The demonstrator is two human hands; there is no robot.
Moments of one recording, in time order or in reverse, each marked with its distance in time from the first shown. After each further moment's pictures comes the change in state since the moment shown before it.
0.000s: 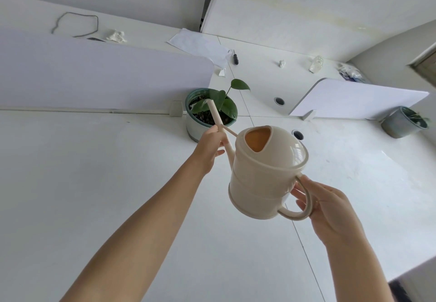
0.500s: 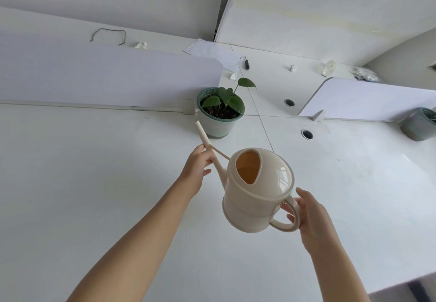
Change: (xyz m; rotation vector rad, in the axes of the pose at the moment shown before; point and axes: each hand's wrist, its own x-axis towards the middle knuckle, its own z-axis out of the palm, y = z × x) left_hand -0.084 -0.042 -0.017 -0.013 0.193 0.025; right_hand -0.001 0.071 -0.023 0.000 0.026 0.123
